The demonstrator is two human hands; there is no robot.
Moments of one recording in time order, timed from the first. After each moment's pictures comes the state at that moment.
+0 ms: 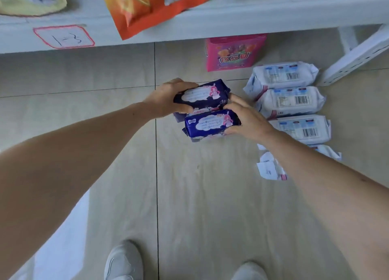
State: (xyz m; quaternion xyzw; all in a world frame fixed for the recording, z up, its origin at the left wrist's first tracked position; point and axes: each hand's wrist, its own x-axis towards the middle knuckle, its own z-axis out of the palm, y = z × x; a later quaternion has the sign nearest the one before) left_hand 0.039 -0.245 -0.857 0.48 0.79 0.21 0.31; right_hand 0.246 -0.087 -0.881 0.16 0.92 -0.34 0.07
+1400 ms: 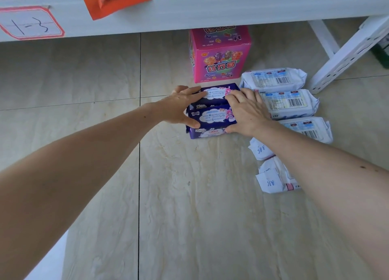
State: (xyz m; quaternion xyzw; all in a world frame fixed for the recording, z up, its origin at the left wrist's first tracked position) left_hand 0.056 -0.193 -0.913 0.59 0.77 0.02 0.23; right_hand 0.237 -0.059 -0.915 0.22 0.97 0.02 0.09
